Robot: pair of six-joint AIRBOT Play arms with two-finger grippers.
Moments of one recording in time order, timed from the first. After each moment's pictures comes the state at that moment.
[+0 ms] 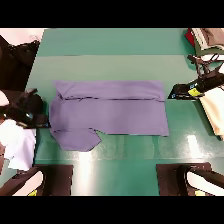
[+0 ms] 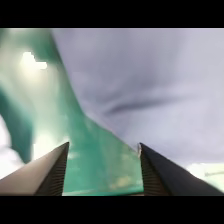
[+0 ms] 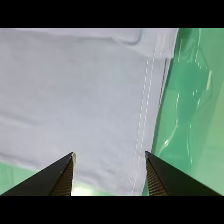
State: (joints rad) left arm 0.18 -0.99 0.77 1.34 -1.38 -1.40; right arm -0.04 -1.20 1.23 -1.28 1.43 1.53
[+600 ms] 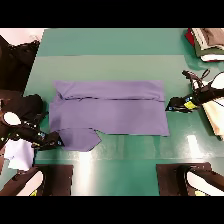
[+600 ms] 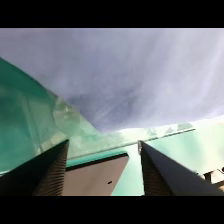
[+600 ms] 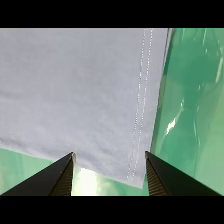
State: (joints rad) left arm 0.19 -0.91 0.48 1.15 -1.42 -1.44; right arm -0.04 -1.13 1.01 -1.27 1.36 1.53
